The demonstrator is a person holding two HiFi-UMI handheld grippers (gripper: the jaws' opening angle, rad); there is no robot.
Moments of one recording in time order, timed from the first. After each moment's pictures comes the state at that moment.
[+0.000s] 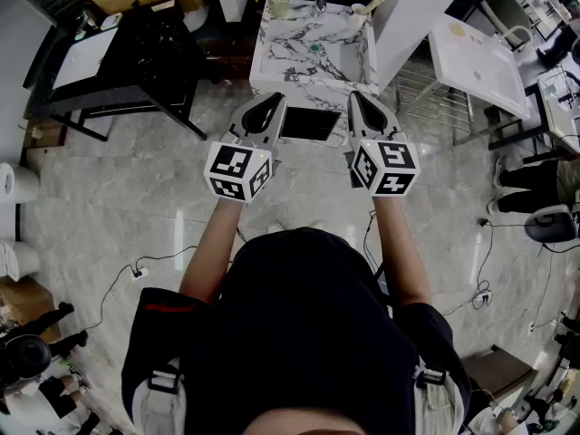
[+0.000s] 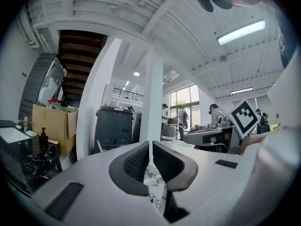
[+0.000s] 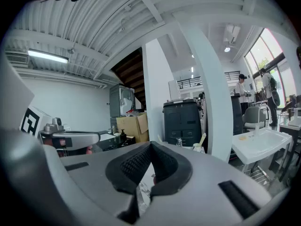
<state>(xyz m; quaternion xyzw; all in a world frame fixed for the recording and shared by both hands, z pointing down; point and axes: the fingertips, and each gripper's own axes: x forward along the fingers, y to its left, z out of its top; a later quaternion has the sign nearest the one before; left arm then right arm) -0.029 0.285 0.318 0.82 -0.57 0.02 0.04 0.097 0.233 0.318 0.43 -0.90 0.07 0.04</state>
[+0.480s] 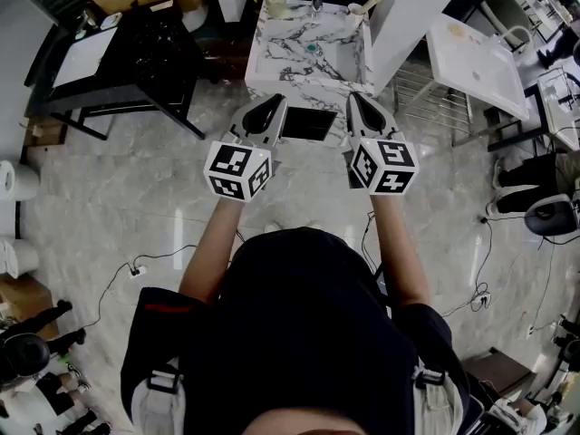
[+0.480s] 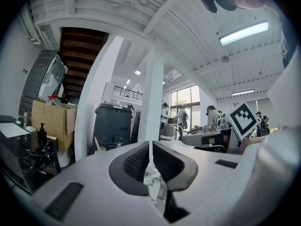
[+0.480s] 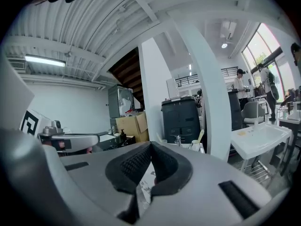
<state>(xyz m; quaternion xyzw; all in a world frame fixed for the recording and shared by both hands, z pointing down) -0.010 0.282 0.322 0.82 -0.56 0.01 0.06 0.115 0.228 0.325 0.43 -0.90 0.10 0.04</state>
